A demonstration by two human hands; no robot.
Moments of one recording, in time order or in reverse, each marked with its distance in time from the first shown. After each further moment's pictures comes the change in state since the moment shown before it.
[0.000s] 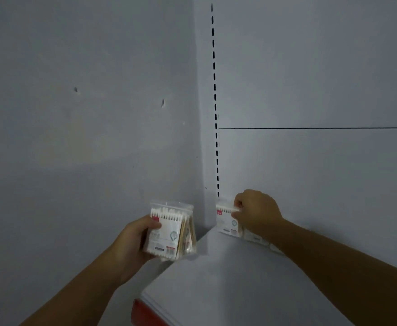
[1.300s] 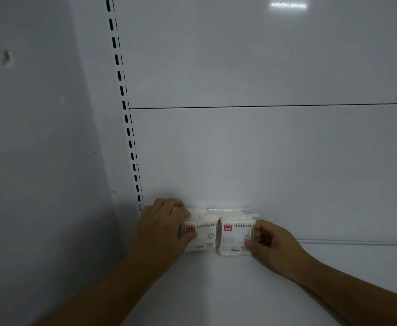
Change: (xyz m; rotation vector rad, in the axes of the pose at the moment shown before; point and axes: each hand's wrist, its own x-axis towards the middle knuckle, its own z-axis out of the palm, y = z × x) left_hand 0.132 -0.065 0.104 1.310 -0.311 1.147; right_hand -0.132 0.066 -0.006 0.602 0.107 0.641
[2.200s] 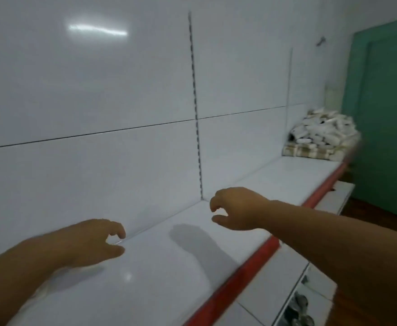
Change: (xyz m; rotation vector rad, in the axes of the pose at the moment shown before) left_hand 0.095 0.203 0.000 -0.052 -0.860 0.475; right_hand -0.208 -0.035 -0.249 -1.137 0.114 0.229
